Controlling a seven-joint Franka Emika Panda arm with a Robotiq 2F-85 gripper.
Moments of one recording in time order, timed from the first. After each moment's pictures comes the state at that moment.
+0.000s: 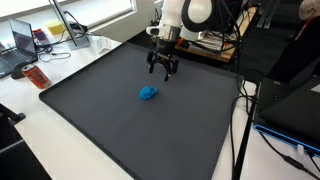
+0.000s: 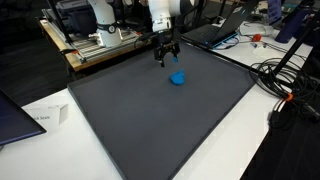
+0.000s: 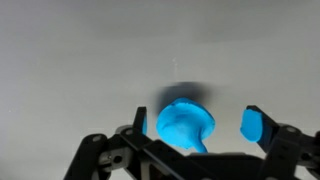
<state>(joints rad) 0.38 0.39 0.06 -2.36 1.61 3.40 -1.16</state>
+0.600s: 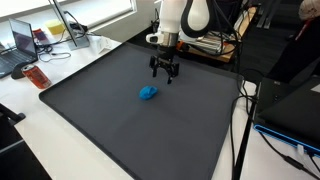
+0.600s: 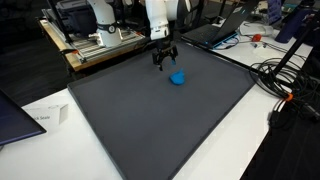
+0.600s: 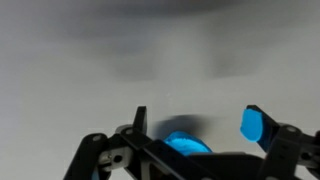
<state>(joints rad) 0.31 0.42 0.10 -2.40 1.45 3.31 -0.99</state>
